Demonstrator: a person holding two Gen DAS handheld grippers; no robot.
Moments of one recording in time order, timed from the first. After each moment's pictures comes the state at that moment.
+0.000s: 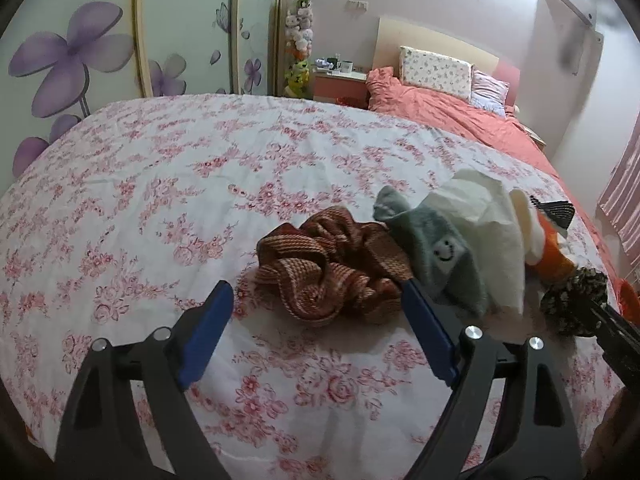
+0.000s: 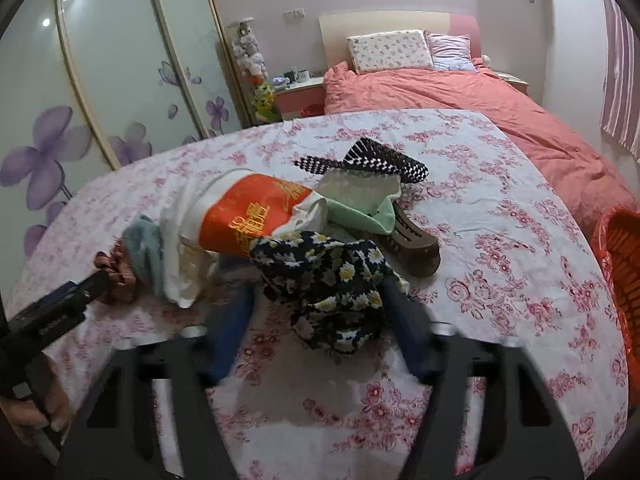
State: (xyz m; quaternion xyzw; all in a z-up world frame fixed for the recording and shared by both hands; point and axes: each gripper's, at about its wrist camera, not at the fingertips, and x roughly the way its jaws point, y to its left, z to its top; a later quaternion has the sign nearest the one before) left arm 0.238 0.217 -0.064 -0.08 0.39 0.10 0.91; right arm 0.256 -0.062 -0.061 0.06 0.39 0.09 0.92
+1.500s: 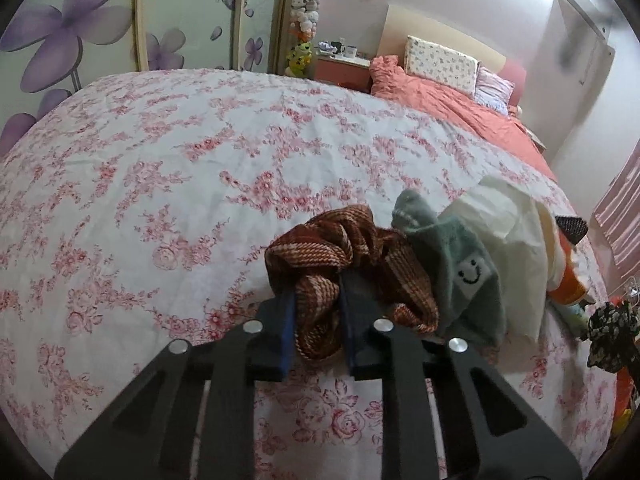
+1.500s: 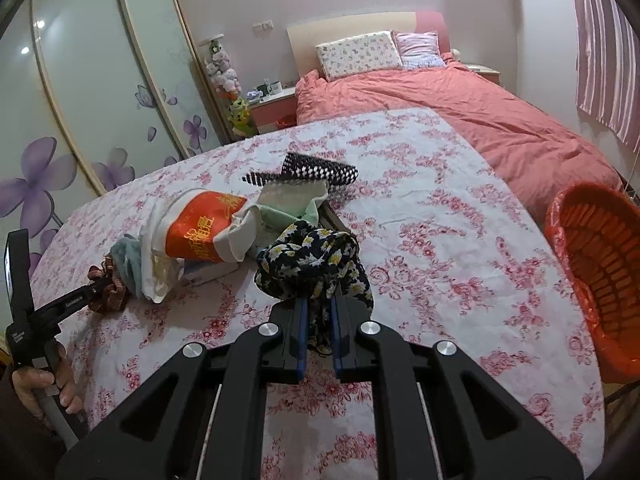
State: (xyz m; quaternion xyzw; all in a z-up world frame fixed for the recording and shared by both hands) left arm 0.262 0.235 -0.074 -0.12 0.41 0.09 0.90; right arm 0.225 -0.114 -0.039 0.09 0.36 0.06 0.93
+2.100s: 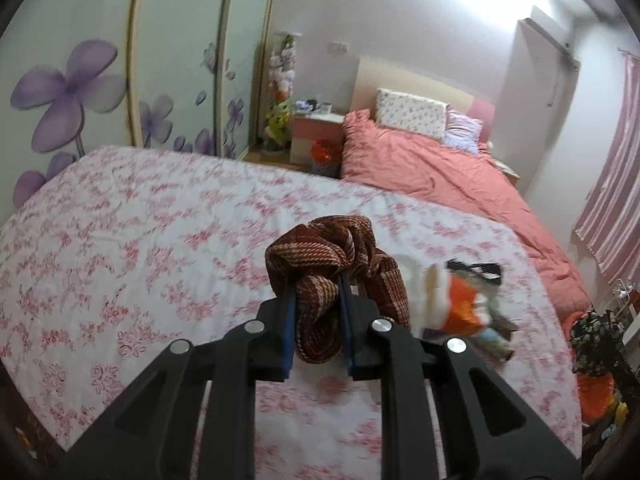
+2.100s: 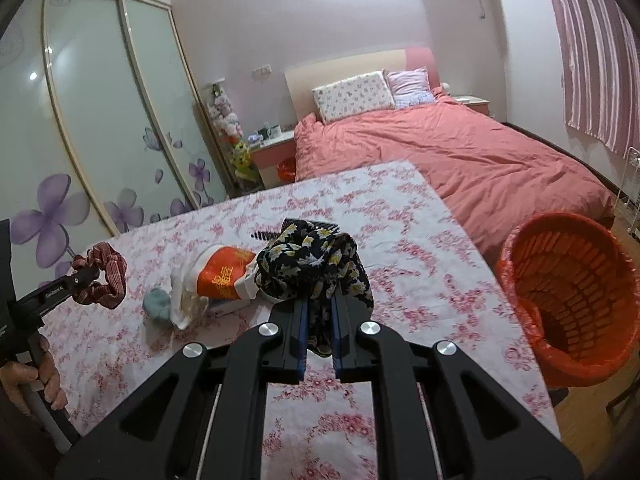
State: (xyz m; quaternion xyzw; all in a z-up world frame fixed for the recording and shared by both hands) left arm 0.216 0.192 0.031 -0.10 0.31 0.06 0.94; right arm 0.180 -0.151 0.012 0.12 0.29 0.05 0.95
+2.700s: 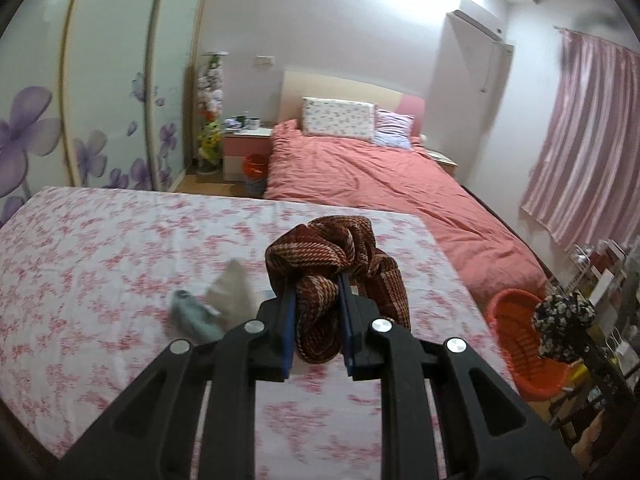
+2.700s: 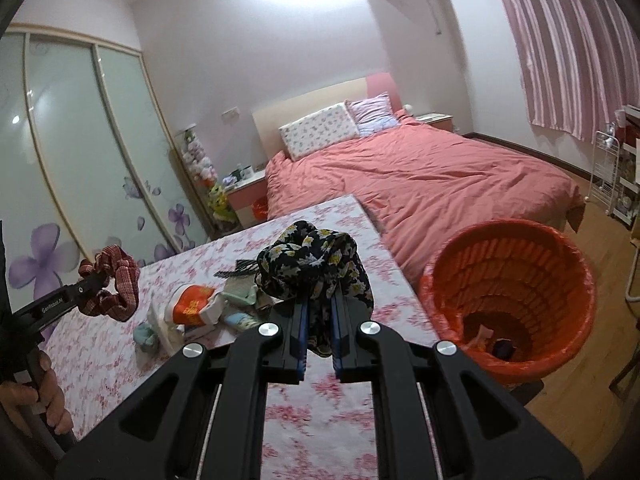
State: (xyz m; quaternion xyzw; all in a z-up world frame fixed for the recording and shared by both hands) left arm 0.190 0.065 0.069 -0.06 0.29 -0.06 0.95; right arm 0.133 -0.230 0.027 0.16 0.23 -0.01 0.96
